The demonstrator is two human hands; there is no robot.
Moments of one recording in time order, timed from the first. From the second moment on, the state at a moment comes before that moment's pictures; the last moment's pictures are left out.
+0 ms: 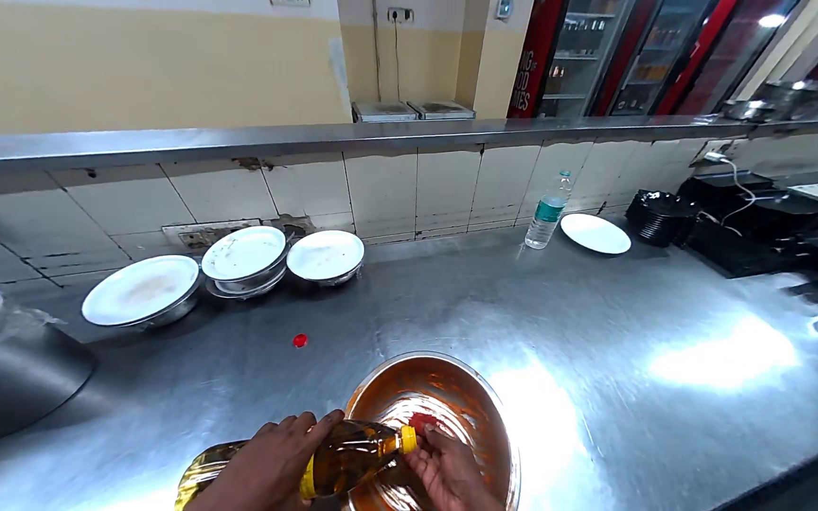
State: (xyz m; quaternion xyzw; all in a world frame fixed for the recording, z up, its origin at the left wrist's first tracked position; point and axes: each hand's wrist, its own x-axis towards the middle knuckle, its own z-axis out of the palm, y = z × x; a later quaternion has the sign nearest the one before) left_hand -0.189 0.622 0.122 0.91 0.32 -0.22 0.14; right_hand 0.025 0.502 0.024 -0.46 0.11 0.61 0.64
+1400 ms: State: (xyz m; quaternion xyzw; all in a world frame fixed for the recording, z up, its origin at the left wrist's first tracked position) left_hand -0.225 0.625 0.069 0.84 0.40 0.21 0.30; right_hand 0.079 0.523 0.082 -0.70 -0.53 0.46 0.13
